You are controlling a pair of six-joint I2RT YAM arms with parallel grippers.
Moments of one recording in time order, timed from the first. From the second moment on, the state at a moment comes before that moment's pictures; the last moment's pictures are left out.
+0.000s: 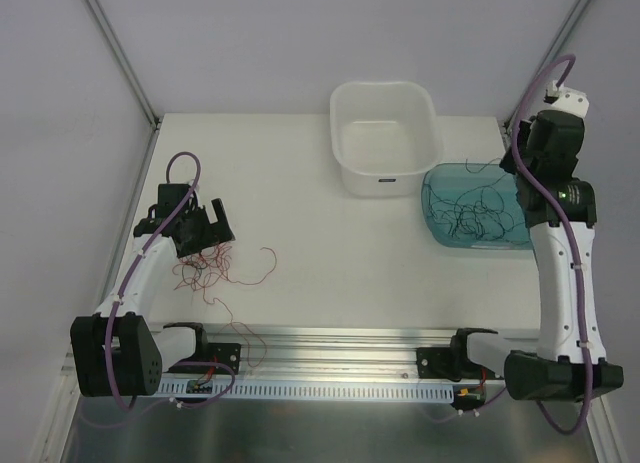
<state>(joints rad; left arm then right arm) 0.04 1.14 0.77 -0.62 0.13 -0.32 0.02 1.15 1.52 -0.75 0.33 0.18</state>
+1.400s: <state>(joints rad) -0.05 1.14 0.69 -0.64 0.10 -0.44 0.35 1.09 1.12 -0.66 0.16 0.45</state>
